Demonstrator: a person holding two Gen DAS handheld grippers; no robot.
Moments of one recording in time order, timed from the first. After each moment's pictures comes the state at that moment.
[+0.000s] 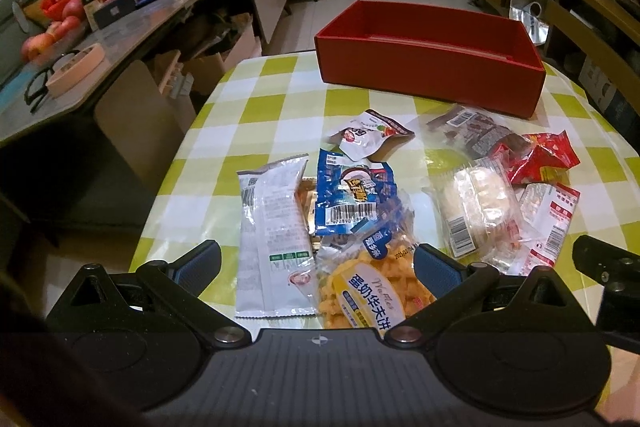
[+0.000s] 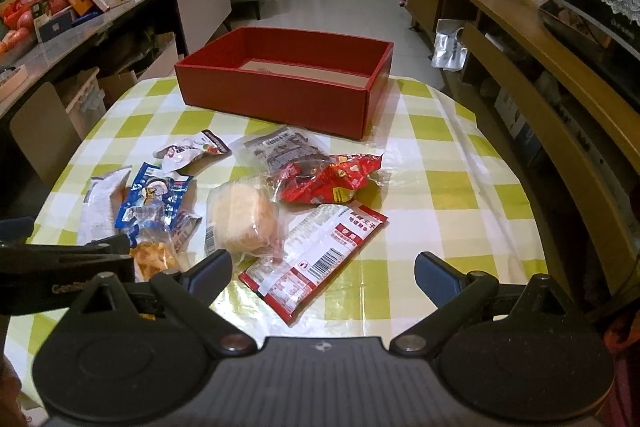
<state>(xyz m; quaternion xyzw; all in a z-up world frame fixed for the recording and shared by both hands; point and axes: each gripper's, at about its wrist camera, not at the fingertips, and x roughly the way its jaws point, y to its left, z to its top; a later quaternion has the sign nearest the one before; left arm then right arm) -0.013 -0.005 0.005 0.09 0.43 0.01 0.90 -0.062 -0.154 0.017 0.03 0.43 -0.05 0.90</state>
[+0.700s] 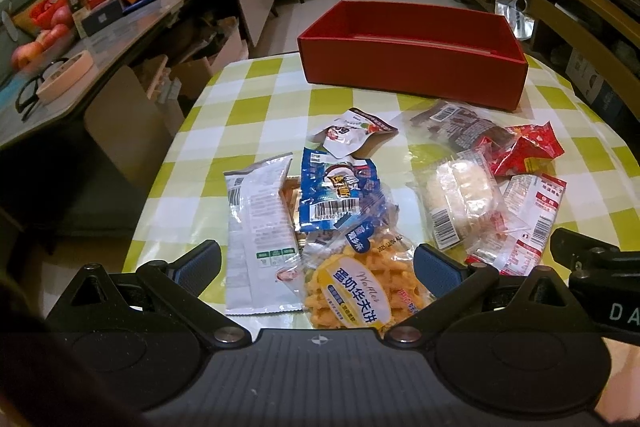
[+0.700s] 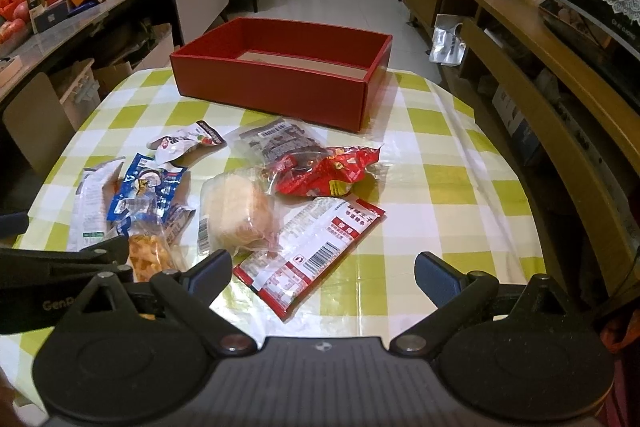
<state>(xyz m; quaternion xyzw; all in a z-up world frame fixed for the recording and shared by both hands) -0.019 -0.011 0.005 0.10 0.43 -0.01 0.90 -0.060 -0.152 0.013 0.03 0.43 -0.06 0.90</state>
